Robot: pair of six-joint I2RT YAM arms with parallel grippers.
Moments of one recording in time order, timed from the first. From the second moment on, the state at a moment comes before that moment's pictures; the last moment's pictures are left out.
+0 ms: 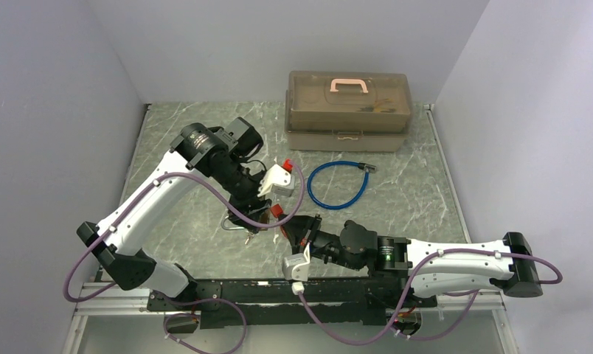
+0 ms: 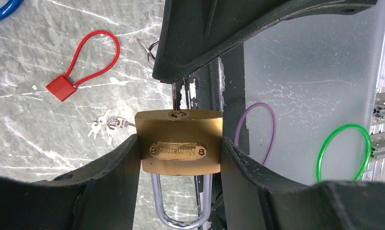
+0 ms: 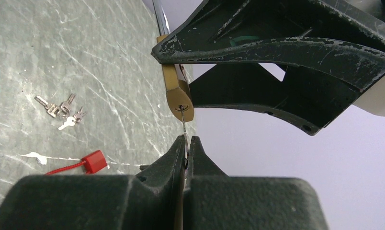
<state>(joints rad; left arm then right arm) -0.76 1.46 1.77 -1.60 0.65 0.73 1.45 0.93 0.66 0.20 0.21 -1.12</state>
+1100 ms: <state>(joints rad) -0.81 1.47 1.81 -1.59 0.52 0.71 1.42 1.04 0.65 0.35 0.18 -1.05</state>
